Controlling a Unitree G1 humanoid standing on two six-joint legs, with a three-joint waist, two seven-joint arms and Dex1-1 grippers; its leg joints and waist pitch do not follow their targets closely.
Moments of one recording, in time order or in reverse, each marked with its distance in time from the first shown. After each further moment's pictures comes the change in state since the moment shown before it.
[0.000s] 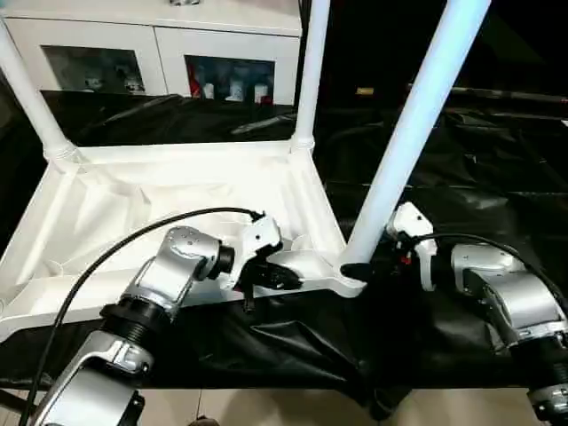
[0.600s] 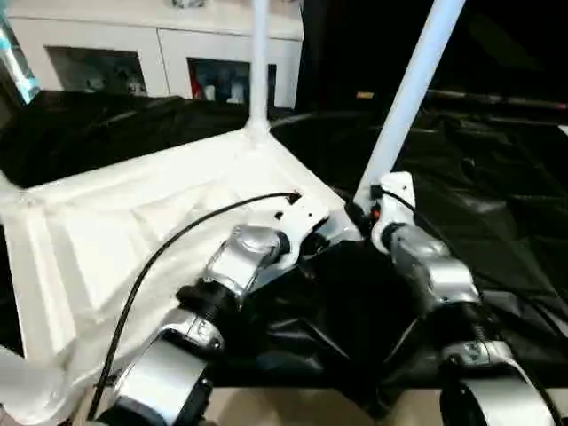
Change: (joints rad) left arm -0.163 -0.301 0.048 0.274 0.122 0.042 0.576; right arm -0.201 0.384 -0.206 0.336 -0.115 -0.027 -0.821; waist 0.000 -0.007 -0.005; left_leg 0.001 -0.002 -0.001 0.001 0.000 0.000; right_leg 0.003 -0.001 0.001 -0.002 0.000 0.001
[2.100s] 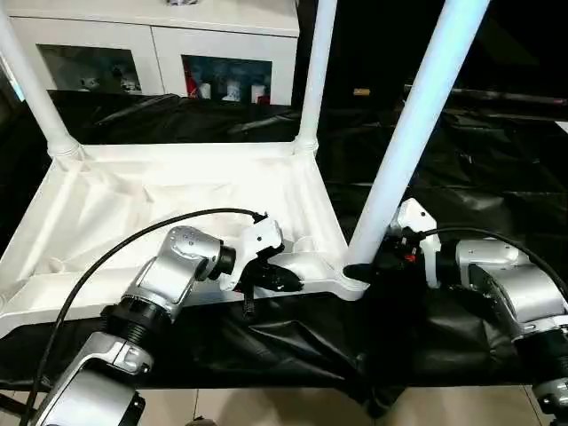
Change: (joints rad) left arm 0.167 0.302 -0.057 -0.295 -0.110 -0.034 -0.626; right arm 0.172 -0.432 0.225 -0.337 0.122 0.064 0.904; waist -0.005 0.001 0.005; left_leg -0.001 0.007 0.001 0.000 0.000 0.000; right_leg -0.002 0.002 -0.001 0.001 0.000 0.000
